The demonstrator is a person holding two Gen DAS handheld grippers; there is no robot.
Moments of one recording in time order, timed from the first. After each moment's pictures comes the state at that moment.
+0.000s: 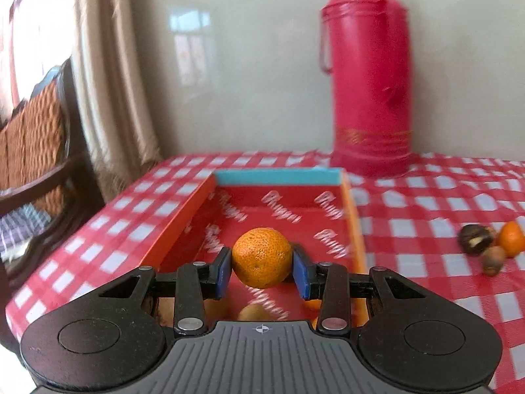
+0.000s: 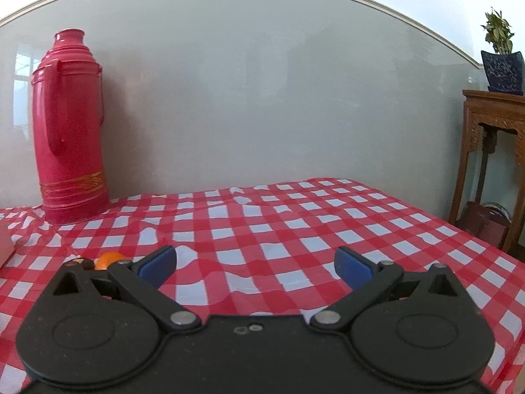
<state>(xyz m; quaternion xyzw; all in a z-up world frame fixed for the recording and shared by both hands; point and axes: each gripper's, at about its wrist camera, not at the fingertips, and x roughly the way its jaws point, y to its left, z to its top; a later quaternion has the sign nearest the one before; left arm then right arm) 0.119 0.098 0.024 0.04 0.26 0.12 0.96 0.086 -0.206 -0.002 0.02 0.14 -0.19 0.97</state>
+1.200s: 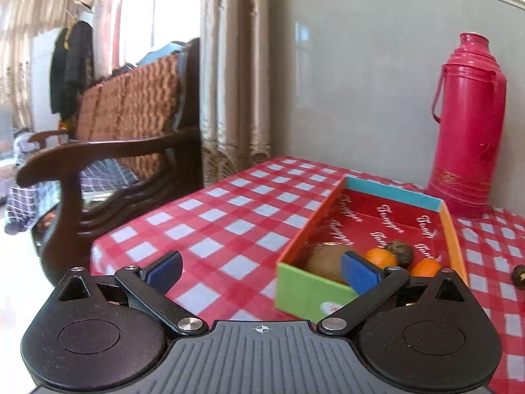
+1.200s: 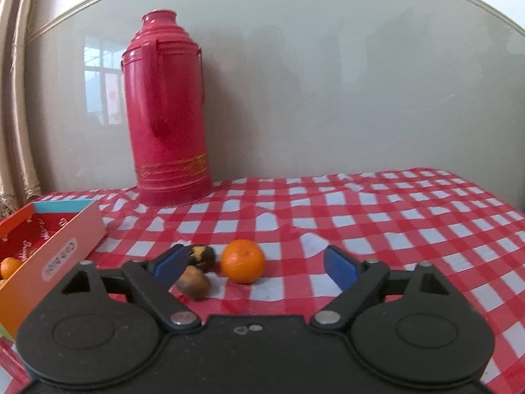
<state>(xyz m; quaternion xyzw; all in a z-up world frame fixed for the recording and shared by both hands) 0.021 0.165 0.023 -0.05 0.20 0.27 0.94 0.113 -0.148 0.000 0.03 0.18 -0.03 0.98</state>
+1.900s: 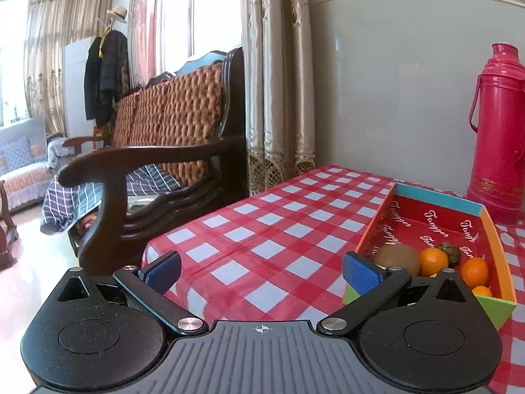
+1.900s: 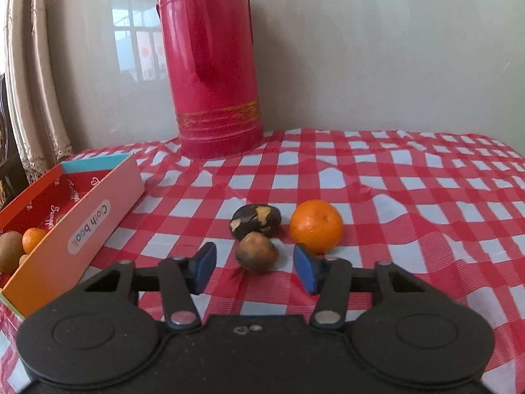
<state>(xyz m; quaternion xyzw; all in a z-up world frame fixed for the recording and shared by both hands) -0.008 0.194 0.017 -0.03 0.18 0.33 0.93 0.149 -0.118 -0.015 0.03 0.27 0.04 0.96</state>
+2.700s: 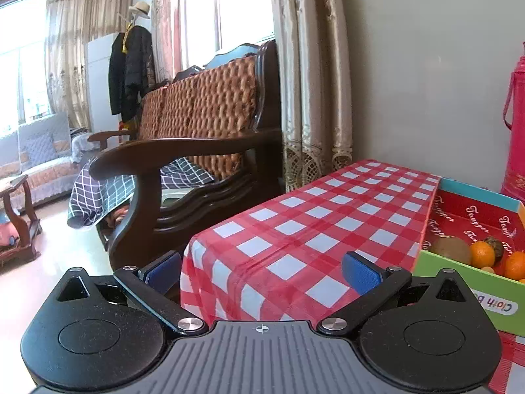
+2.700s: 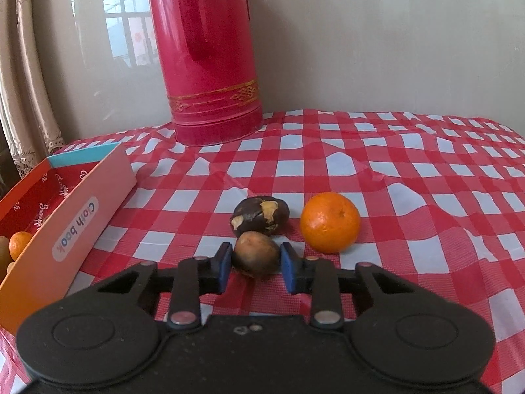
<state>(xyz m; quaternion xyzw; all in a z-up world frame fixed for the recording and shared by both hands) -0.027 0.231 0.013 -0.04 0.19 0.37 0.91 0.175 -0.112 -0.022 0.04 0.30 0.04 0.95</state>
